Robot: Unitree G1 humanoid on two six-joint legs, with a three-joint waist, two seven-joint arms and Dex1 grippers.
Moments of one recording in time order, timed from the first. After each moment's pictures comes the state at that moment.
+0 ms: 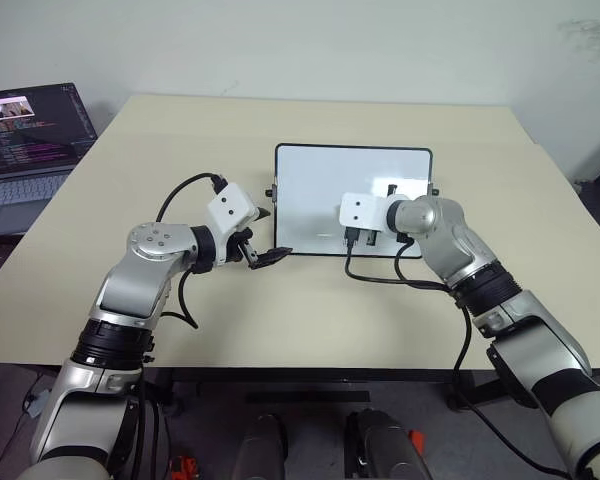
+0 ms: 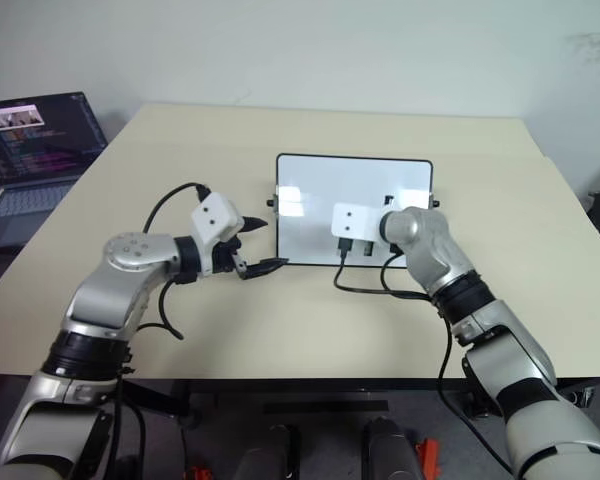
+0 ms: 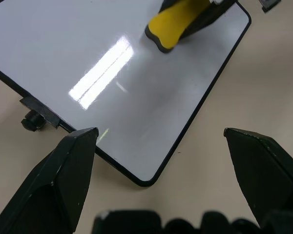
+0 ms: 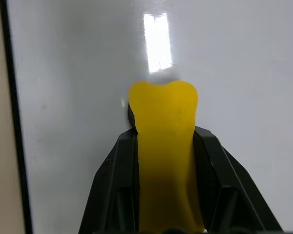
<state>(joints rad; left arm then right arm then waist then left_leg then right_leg) -0.60 0.66 -0.11 0.04 -0.18 0.43 -0.91 -0.99 -0.40 0.47 0.46 -0.50 0.22 0.73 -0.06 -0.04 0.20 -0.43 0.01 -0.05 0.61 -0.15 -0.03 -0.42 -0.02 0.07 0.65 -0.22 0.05</state>
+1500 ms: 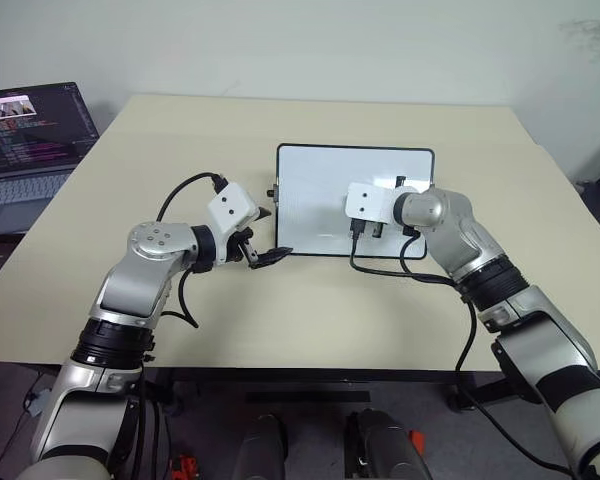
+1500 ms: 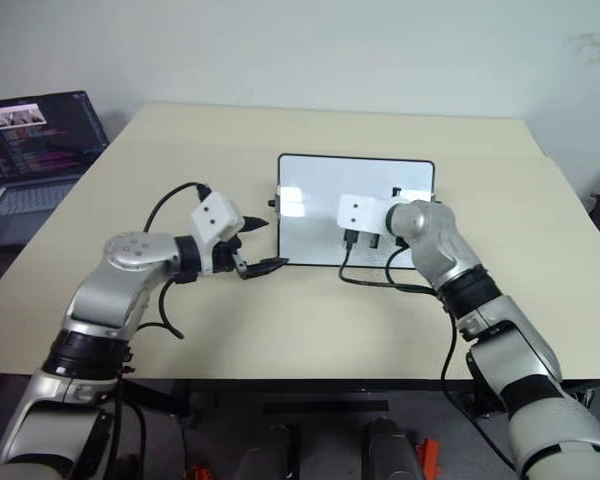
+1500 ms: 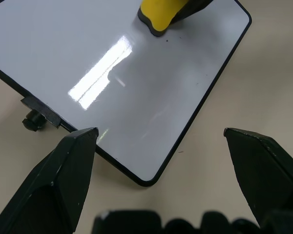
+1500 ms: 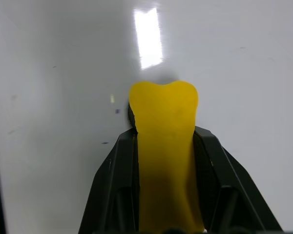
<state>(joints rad) -0.60 0.66 -0.11 0.04 -0.17 0.43 -0.91 -0.98 -0.44 0.47 0.43 -0.49 0.23 0.77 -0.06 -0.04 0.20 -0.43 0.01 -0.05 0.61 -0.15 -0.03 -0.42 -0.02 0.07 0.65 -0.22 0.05</state>
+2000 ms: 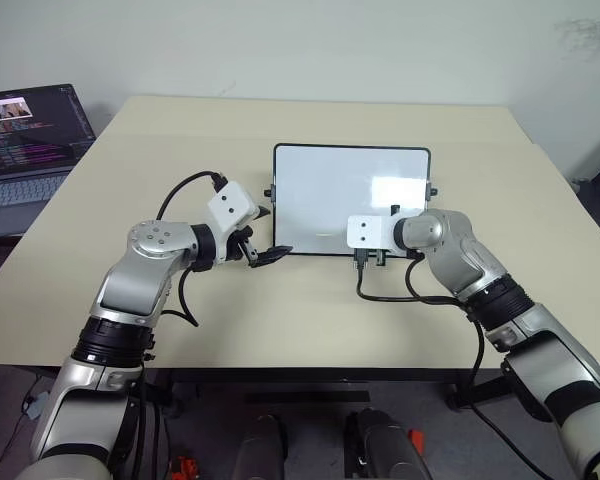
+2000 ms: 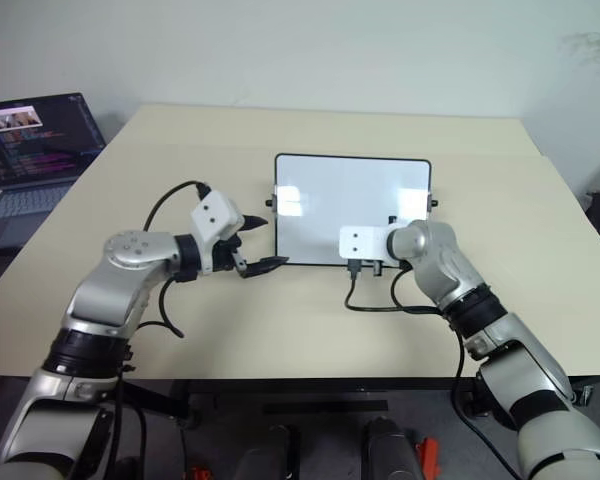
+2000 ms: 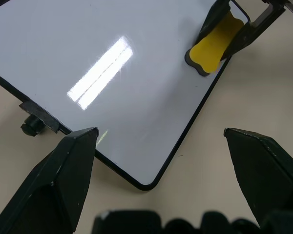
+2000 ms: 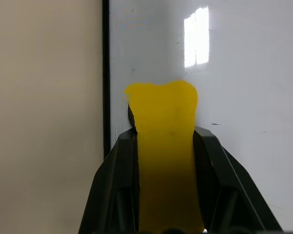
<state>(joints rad) -0.61 0.66 -0.11 0.05 -0.17 0.43 -0.91 -0.92 -0.46 0.51 0.36 -0.49 0.25 0.86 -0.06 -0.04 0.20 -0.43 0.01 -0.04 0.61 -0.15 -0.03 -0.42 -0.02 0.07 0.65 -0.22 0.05</state>
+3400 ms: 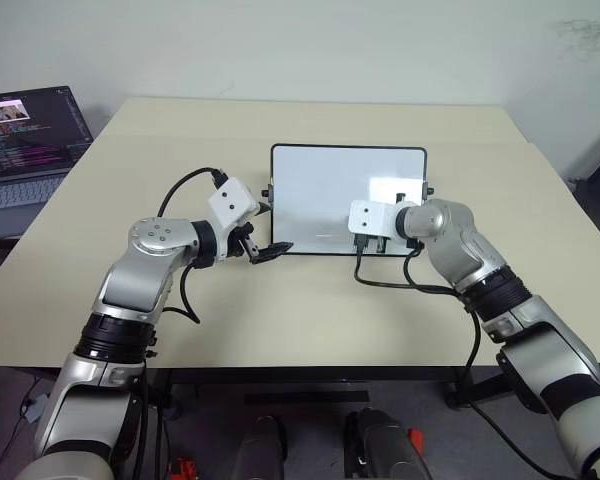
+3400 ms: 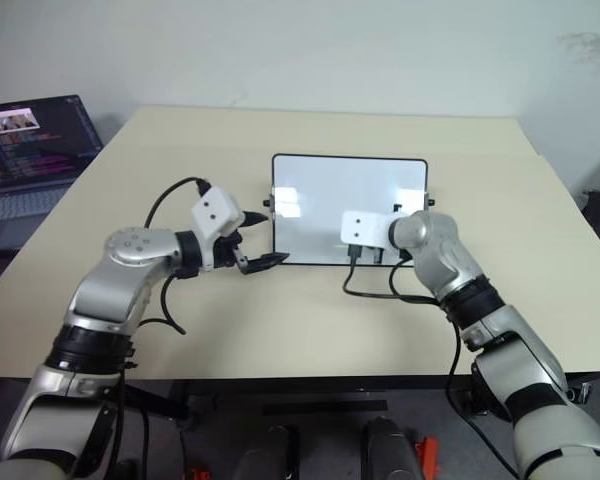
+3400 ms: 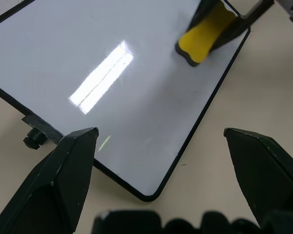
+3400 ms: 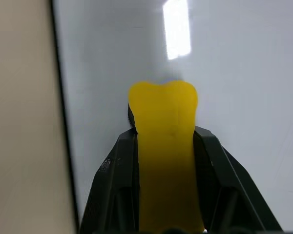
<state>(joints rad) -0.63 0.65 -0.12 0.07 -0.17 0.41 -0.91 -0.96 -0.44 0.48 0.42 -0.50 0.28 0.79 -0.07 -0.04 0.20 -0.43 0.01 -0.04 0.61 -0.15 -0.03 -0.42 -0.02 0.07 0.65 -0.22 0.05</state>
